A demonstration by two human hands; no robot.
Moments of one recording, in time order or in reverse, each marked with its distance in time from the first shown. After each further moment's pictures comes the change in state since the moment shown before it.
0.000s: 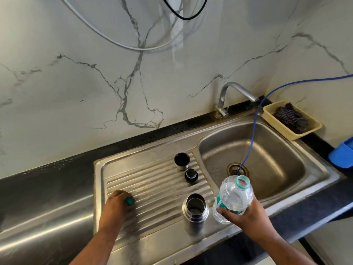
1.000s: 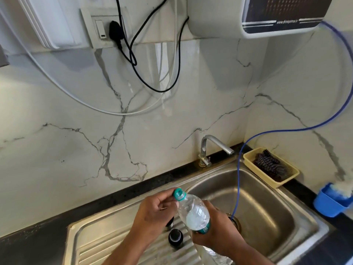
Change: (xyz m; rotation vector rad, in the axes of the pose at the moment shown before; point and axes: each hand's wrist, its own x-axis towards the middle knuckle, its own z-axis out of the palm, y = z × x) left_hand 0.020 0.279 -0.098 -0.793 -0.190 0.228; right_hand 0.104 -0.076 -0.019 -0.319 -0.075 -0.239
